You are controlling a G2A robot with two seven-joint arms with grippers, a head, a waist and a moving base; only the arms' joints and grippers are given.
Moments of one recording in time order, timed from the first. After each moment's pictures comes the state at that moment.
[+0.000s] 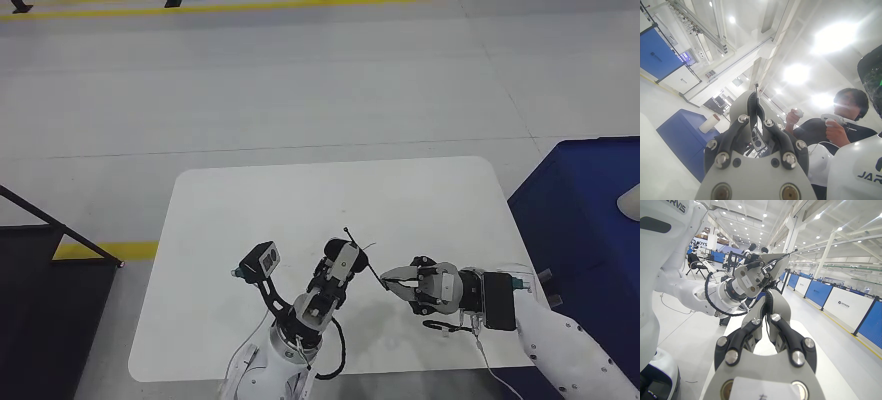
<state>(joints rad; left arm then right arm) 1.61 -1.59 -1.08 -1.94 0.29 -0.70 -0.12 -1.30 -0.80 1.17 -1.81 -1.38 -0.90 -0.85</state>
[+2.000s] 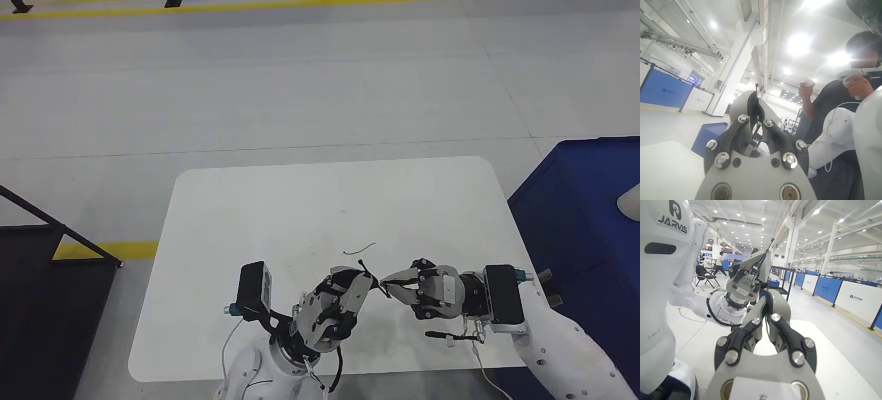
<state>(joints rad) 1.59 -1.53 -1.07 -1.94 0.90 -0.83 0.27 -1.36 -0.83 1.22 -1.86 -1.17 -1.00 -0.66</state>
